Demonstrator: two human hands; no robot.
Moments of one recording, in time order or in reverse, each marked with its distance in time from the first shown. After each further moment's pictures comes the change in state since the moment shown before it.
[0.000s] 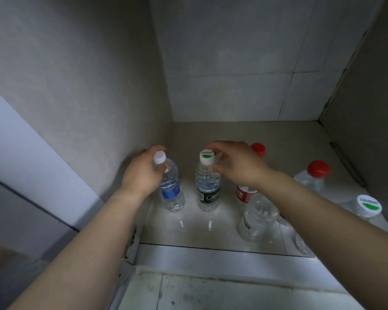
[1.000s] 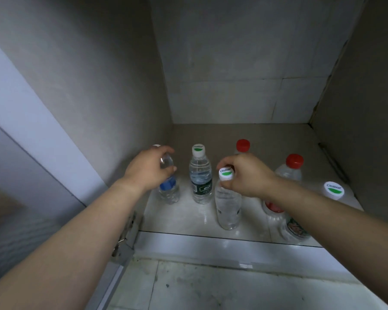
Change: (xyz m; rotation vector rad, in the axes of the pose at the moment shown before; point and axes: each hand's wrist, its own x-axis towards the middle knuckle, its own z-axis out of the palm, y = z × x) left_hand -0.031 0.035 -0.016 0.176 -0.146 0.127; right_hand -0.063 0.005 -0.020 -0.099 -0.094 0.030
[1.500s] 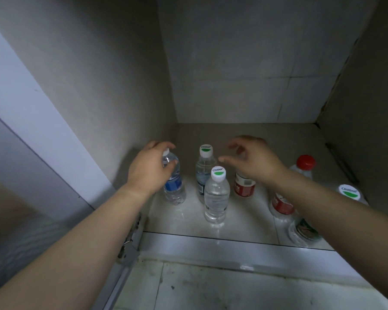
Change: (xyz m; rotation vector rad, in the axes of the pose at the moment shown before) left_hand -0.007 -0.006 -0.002 -0.031 0.229 0.041; right_hand 0.025 -0.002 -0.005 0.069 0.240 0.013
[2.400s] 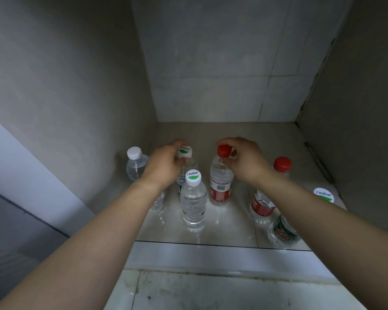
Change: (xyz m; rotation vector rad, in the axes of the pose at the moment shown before) left_hand 0.034 0.054 0.060 -0.256 -0.188 -0.051; right_hand 0.008 0.050 0.000 0.024 0.024 0.112
